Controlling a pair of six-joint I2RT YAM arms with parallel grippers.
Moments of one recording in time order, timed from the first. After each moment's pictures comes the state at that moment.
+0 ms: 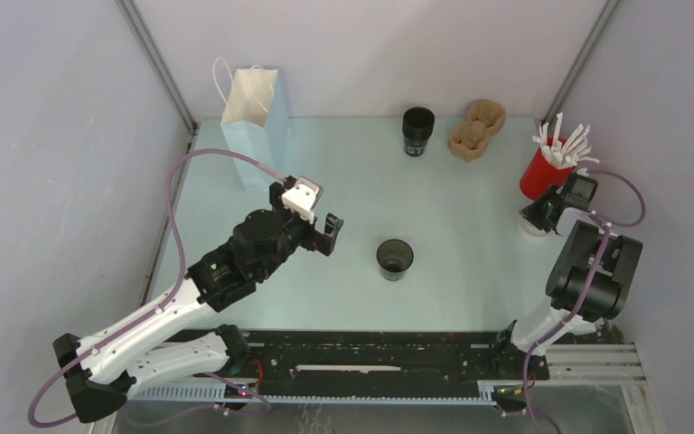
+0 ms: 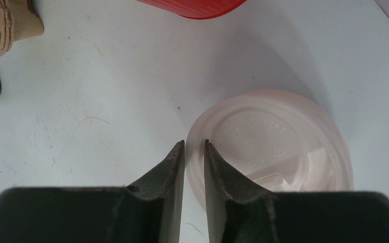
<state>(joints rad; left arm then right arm) -0.91 0.86 0.88 -0.24 -0.35 -0.02 -0.45 1.66 0.91 -0.07 -0.23 0.47</state>
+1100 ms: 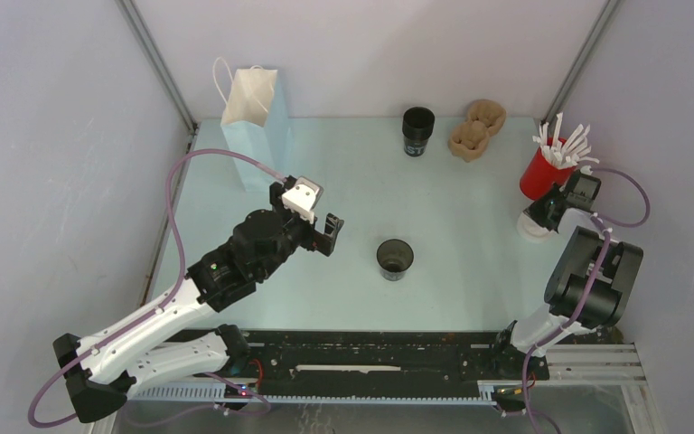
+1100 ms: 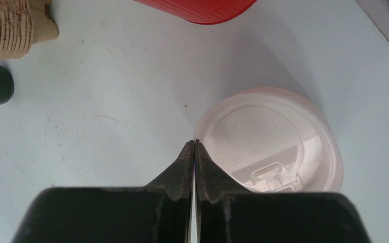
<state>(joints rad) -0.91 0.86 0.88 -0.24 -0.35 -0.02 -0.46 1.61 0.91 -0.09 -0.22 0.47</state>
